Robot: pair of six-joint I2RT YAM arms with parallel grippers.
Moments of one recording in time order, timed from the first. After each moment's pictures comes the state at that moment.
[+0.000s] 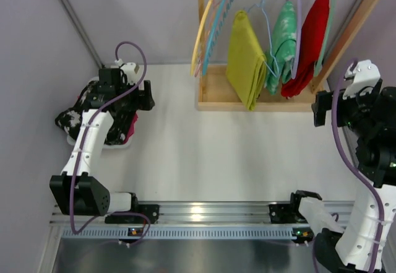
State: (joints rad) left arm -0.03 1.34 1.31 -0.71 0.23 0.00; right arm -0.18 0.87 1.61 -1.12 -0.23 -0.29
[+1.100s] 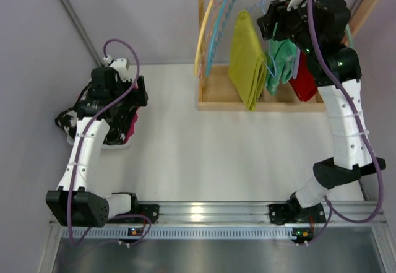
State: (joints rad) left arm -0.03 1.24 1.31 -0.66 0.11 -0.06; right arm 0.35 1.58 2.27 -0.71 -0.07 0.00
